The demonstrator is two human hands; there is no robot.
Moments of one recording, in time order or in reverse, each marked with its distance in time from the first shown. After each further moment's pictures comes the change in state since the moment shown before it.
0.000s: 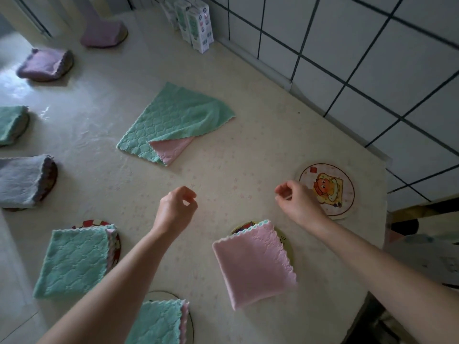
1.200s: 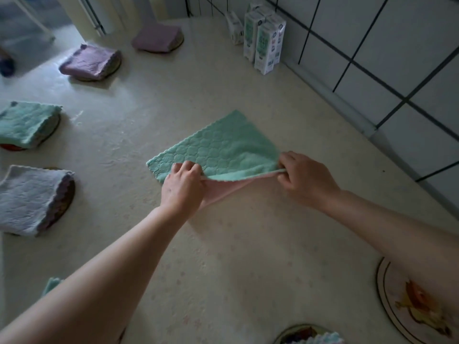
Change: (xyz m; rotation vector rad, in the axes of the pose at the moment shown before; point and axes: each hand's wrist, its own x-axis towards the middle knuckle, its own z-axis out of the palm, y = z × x) left_hand 0.185 -0.030 -0.051 0.430 0.202 0.139; right_hand 0.220 -0.117 0.048 -0.603 0.098 -0.663
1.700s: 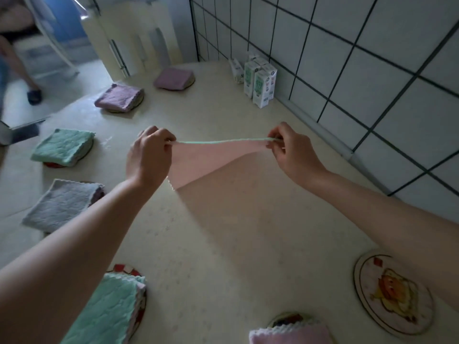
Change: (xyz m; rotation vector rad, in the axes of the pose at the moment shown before) left_hand 0.007 -0.025 -0.136 -0.193 0.479 0.022; right_hand 0.019 -0.045 -0.101 0.485 0.290 0.025
